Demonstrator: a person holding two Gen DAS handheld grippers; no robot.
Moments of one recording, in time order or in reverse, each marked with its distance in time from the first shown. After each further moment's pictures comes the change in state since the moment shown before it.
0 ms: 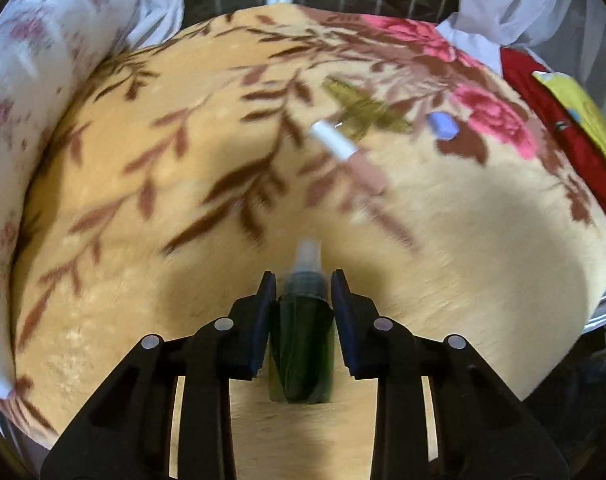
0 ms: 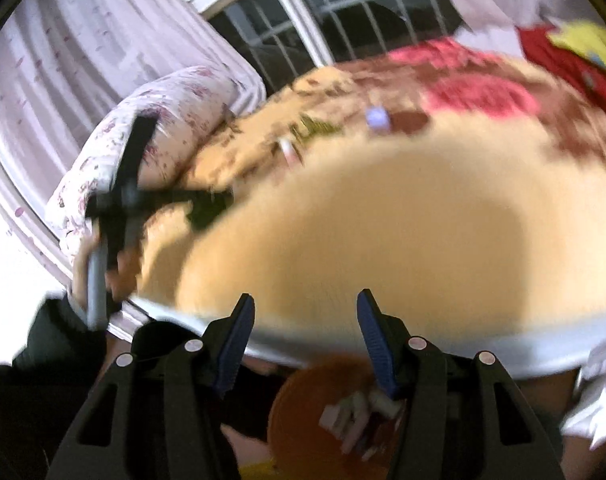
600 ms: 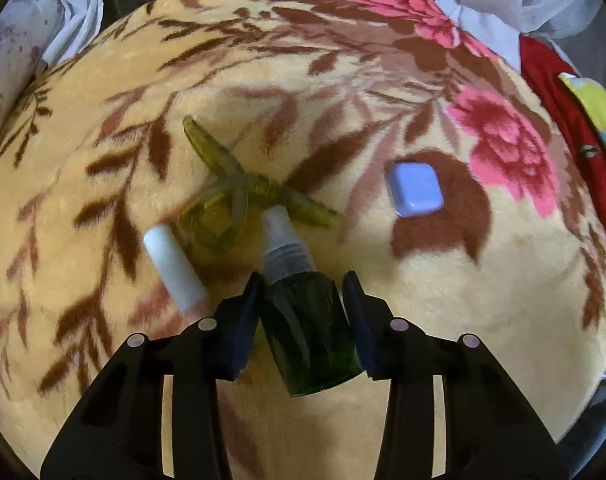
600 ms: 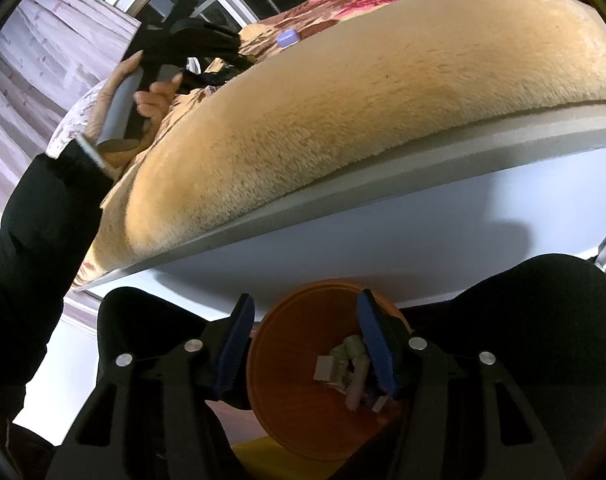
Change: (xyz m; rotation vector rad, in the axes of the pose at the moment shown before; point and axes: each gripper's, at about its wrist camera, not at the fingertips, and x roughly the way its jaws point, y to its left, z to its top) left arm 0.089 -0.088 0.100 -0.016 0.136 -0.030; right arm 0.013 -0.055 -0.112 0.247 0.106 -0.052
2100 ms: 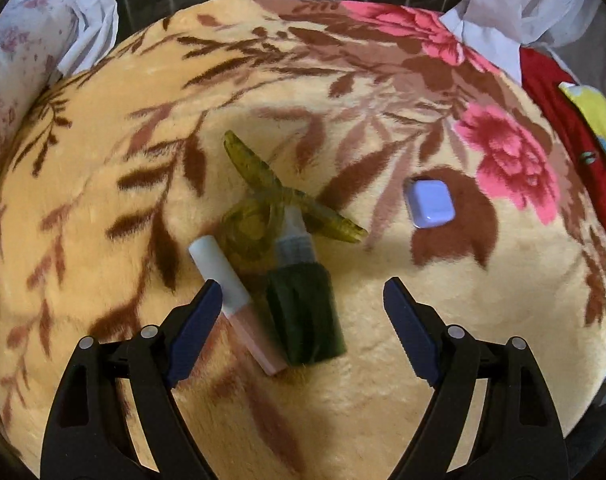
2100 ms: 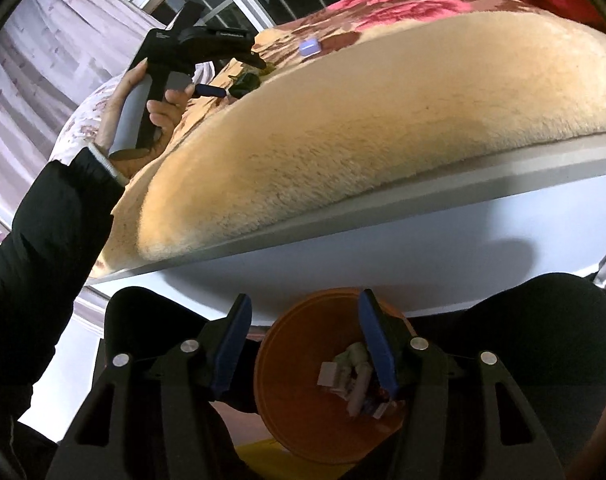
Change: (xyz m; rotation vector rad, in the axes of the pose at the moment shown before) left arm -0.011 0.012 0.004 0.009 -0.059 0.053; right arm -0.003 0.014 0.003 -0.040 -0.022 0.005
